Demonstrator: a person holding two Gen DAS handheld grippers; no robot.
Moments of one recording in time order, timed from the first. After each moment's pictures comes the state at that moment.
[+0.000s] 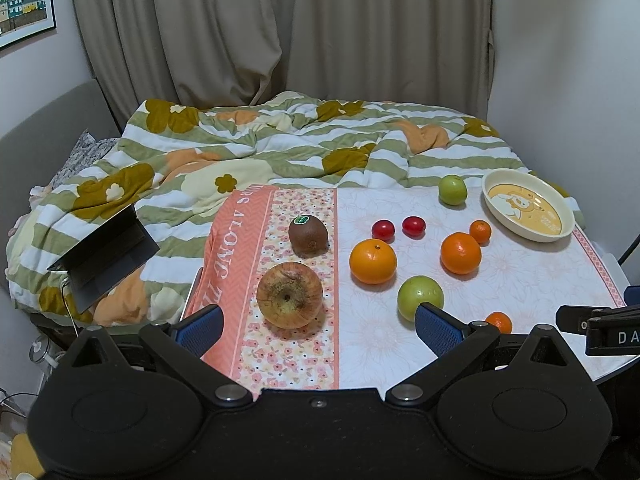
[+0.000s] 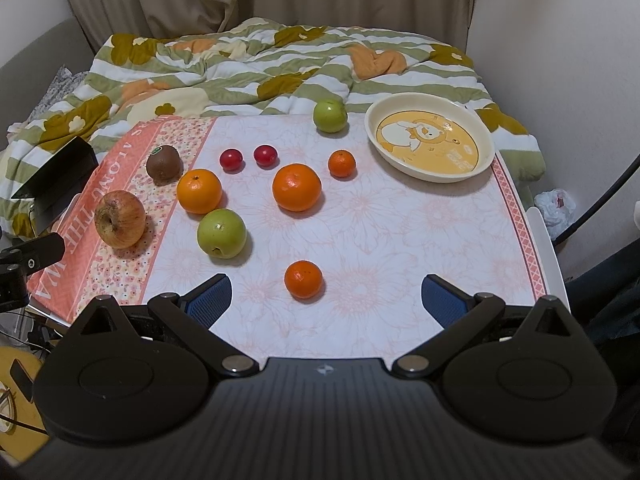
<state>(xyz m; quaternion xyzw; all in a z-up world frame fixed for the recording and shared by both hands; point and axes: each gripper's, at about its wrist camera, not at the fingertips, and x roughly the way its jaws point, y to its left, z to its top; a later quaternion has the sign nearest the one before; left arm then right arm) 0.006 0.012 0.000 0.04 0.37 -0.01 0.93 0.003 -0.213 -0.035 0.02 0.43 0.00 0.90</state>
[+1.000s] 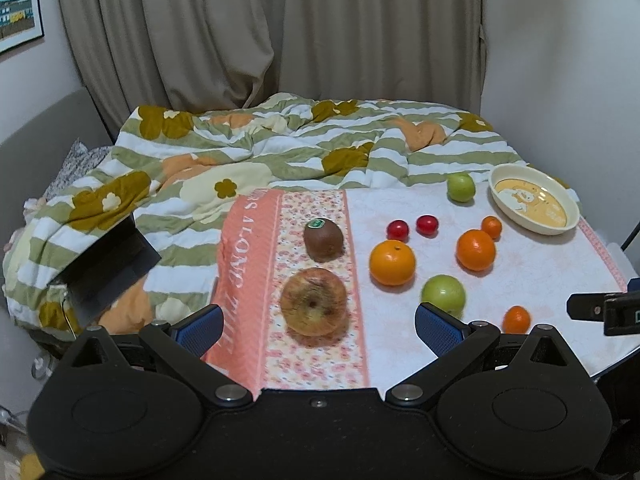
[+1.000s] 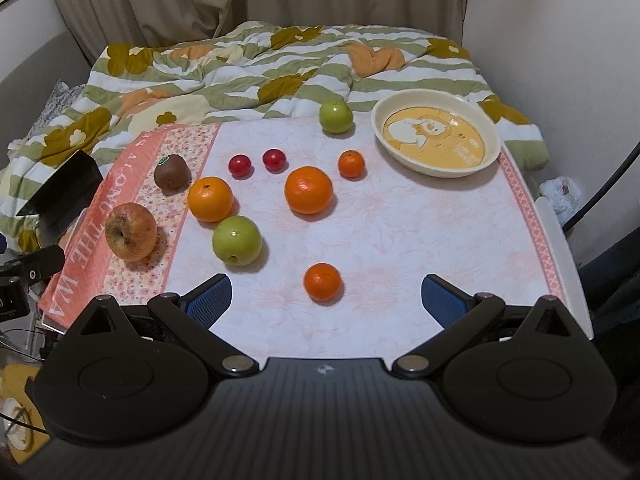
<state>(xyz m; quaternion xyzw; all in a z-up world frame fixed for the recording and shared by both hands) 0.021 0.033 -0.004 0.06 0.37 -0.03 0.93 0.010 -0.201 -0.037 0.05 0.44 0.00 0.90</state>
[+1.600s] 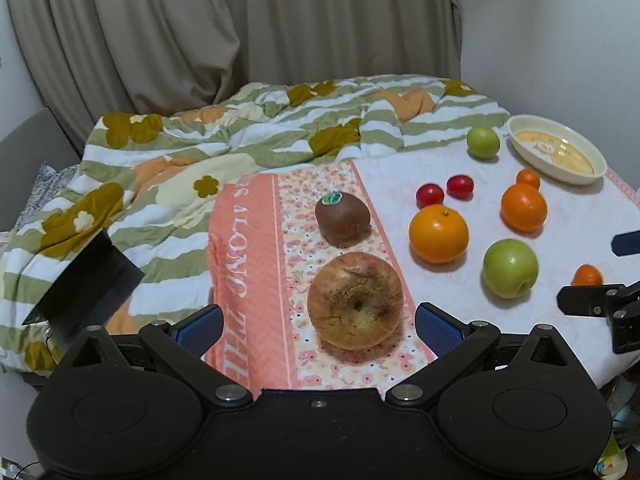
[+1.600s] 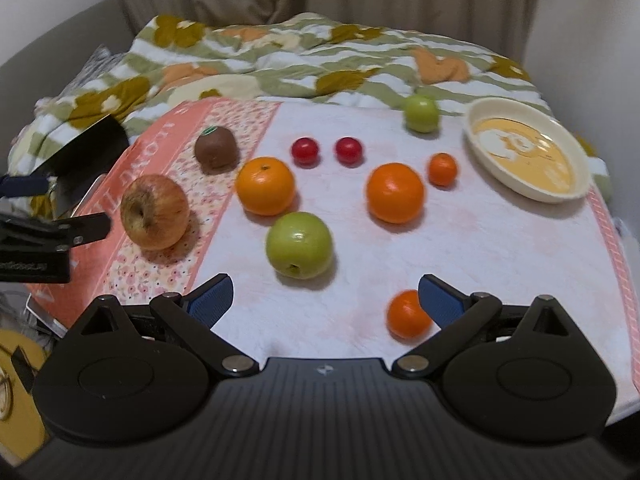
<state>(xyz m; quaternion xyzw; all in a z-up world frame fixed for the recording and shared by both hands) 0.083 0.070 -0.077 0.11 0.39 -0.08 0.91 0.059 -0.136 -0.101 0.00 0.42 0.08 0.91</state>
